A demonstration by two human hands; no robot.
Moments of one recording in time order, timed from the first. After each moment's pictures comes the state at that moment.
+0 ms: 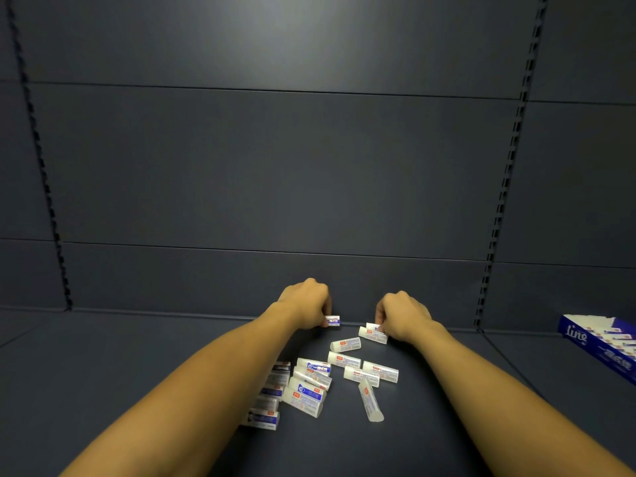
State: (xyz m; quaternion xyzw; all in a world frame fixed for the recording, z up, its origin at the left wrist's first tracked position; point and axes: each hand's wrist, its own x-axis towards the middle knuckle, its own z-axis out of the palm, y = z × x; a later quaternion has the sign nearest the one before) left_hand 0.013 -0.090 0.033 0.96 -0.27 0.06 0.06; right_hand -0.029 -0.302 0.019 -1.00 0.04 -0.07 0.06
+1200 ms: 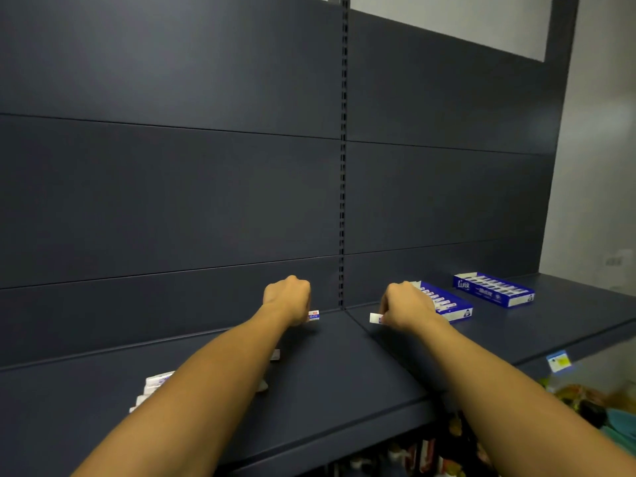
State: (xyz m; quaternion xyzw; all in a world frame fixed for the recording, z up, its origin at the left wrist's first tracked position) left_hand -0.108 -0.233 0.069 0.93 -0.34 0.14 0.02; right_hand -0.247 -0.422 0.068 -0.96 0.25 -0.13 0.03
